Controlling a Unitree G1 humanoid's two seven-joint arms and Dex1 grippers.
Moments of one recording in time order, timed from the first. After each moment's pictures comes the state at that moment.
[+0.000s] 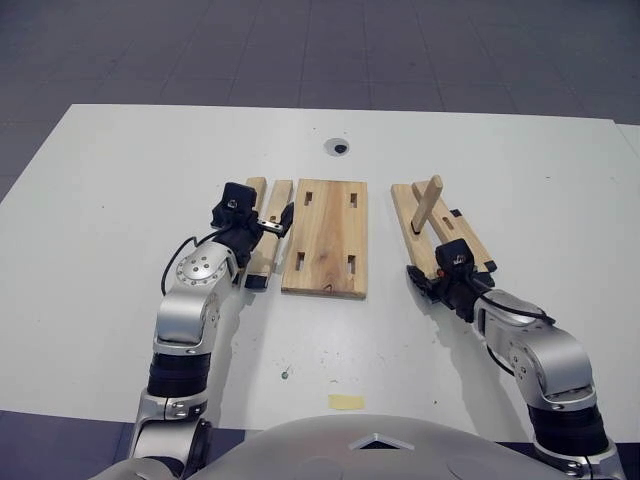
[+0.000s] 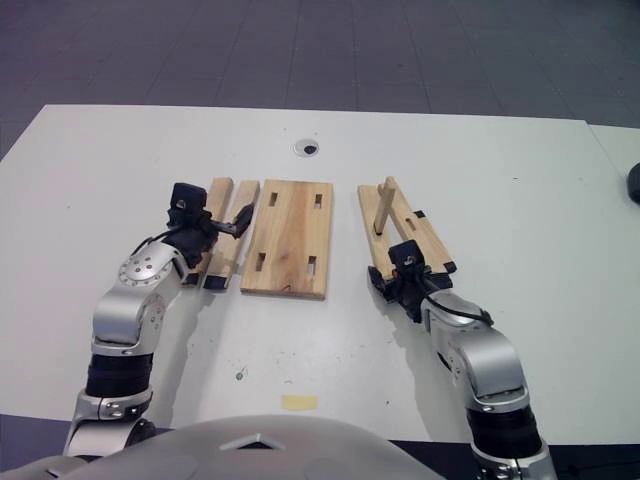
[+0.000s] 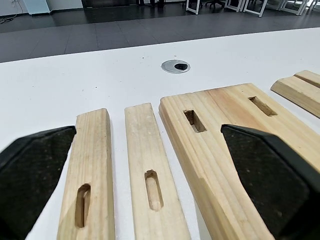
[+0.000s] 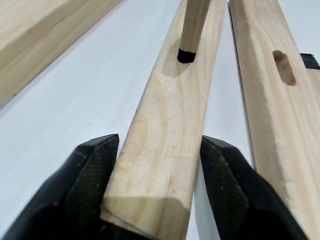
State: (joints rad) left arm -0.15 0.21 -0.01 -0.25 -0.16 0.59 -0.22; right arm 0.09 -0.44 0.07 -0.52 0.26 0.95 0.20
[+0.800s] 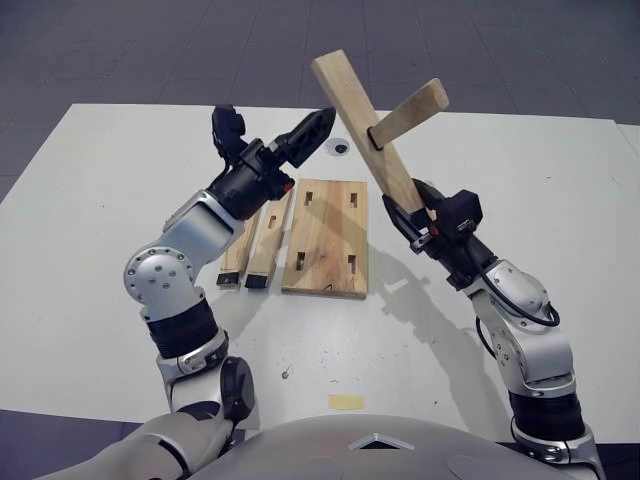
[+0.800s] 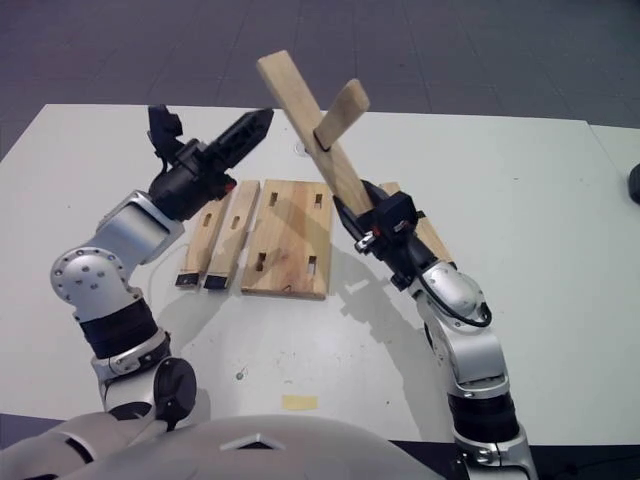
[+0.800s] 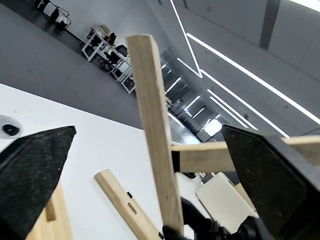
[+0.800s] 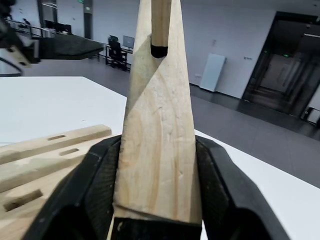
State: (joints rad) left arm -0.48 0.00 0.41 -0.34 -1.16 1.09 -0.04; right arm 0.02 -0.35 0.09 -0.50 0.23 0.25 0.44
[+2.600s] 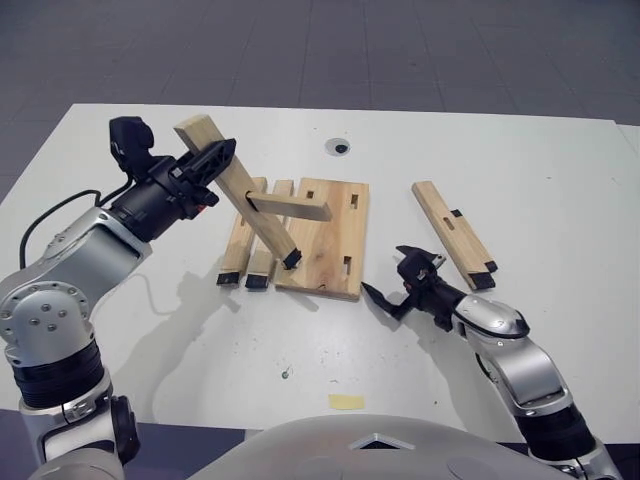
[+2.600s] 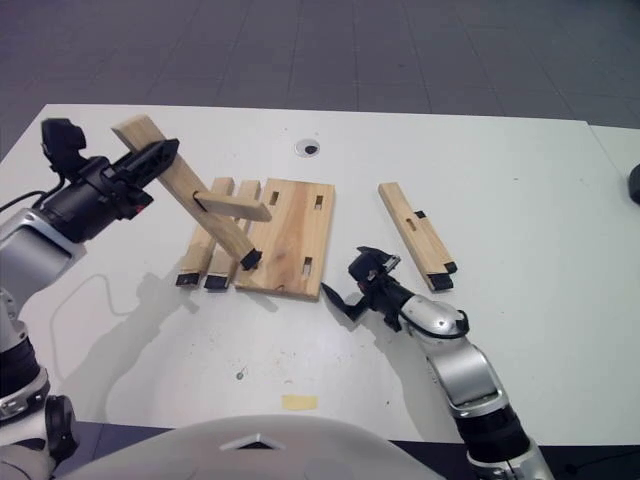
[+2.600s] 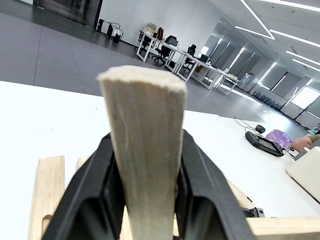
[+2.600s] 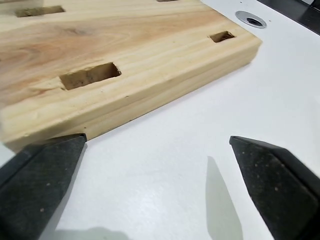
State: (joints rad) left arm -0.19 0.57 0.35 -0.47 -1.26 0.89 -0.03; right arm 0.10 -0.45 0.28 -0.42 0.06 0.52 0.48
